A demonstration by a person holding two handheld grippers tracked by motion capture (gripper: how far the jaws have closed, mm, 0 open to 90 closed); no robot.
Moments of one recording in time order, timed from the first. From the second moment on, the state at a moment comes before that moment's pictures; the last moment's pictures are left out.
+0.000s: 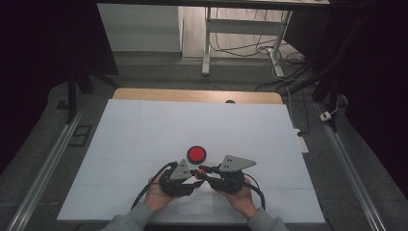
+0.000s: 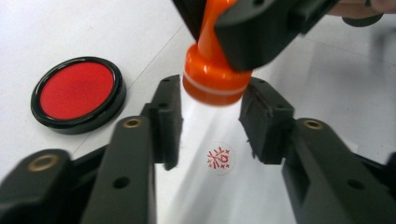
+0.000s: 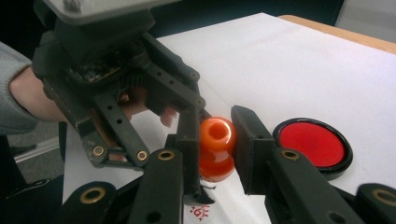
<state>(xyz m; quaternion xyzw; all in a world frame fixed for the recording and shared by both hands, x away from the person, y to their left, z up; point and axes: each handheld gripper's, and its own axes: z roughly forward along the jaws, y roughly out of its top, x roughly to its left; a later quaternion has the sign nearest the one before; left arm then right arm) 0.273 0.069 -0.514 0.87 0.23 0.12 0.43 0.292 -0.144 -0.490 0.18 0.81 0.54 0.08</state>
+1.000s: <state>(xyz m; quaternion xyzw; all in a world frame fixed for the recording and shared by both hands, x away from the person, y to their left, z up) 0.271 0.103 -0.505 0.85 0.28 0.10 0.43 0.295 -0.151 -0.485 0.19 0.81 0.55 0.09</state>
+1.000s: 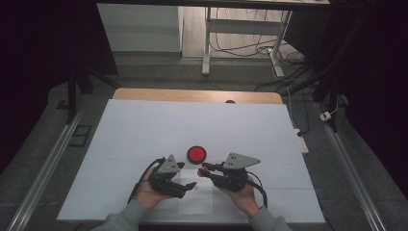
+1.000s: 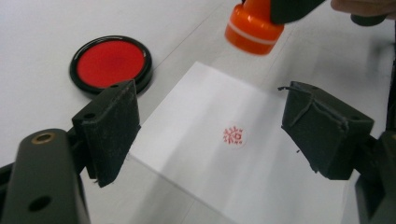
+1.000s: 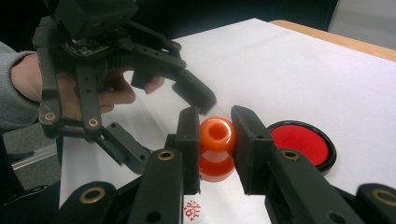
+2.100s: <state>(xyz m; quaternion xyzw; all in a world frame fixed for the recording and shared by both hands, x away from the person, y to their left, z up) 0.242 0.196 -0.512 0.83 0.35 0.15 0.42 0.301 -0.161 -0.481 0.20 0.81 0.55 0.09</state>
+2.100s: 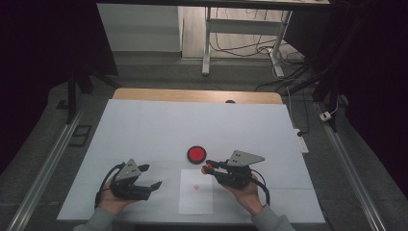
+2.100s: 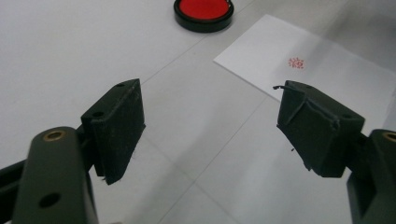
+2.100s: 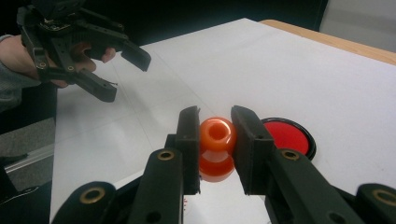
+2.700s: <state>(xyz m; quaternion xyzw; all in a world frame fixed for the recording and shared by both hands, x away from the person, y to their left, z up) 0.243 0.204 -0.514 0.82 0.35 0.15 0.42 0.302 -0.163 -0.480 0.20 0.81 0.54 0.09</state>
